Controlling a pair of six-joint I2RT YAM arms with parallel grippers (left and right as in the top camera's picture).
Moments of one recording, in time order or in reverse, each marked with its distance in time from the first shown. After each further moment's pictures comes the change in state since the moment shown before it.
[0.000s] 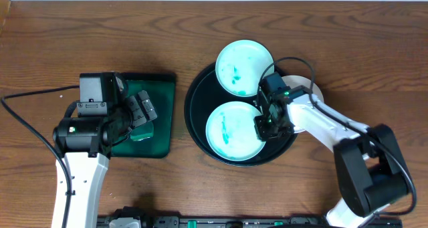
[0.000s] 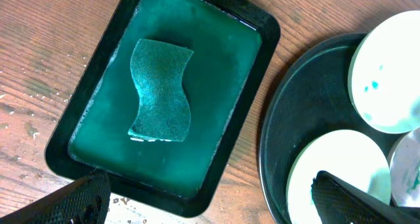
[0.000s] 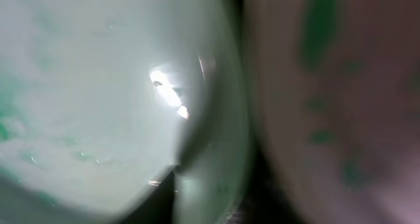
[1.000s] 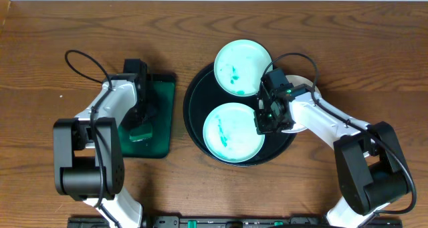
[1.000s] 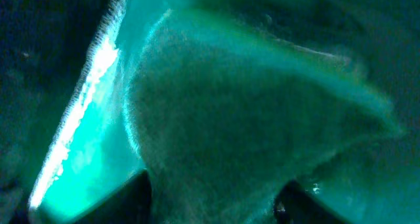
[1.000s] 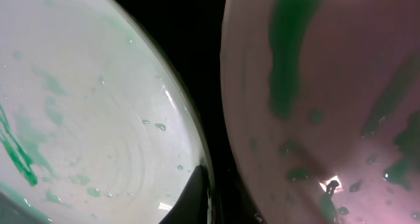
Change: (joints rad) left arm -0.001 0.729 0.007 0.209 -0.235 -0.121; right arm -0.024 0.003 0.003 0.083 -0.018 0.039
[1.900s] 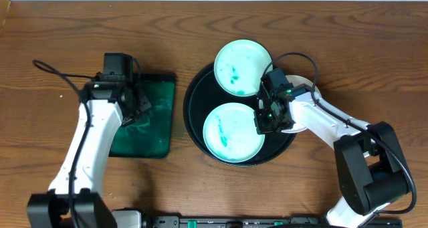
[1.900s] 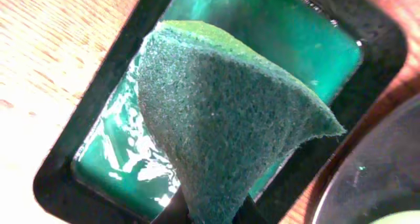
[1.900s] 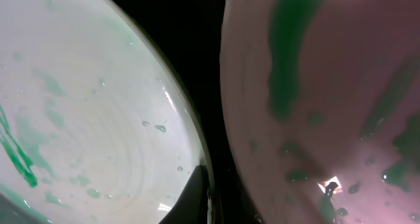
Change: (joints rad) left arm 0.002 -0.385 -0.005 -0.090 0.089 0.019; right arm 0.000 0.000 0.000 0.002 0.002 0.000
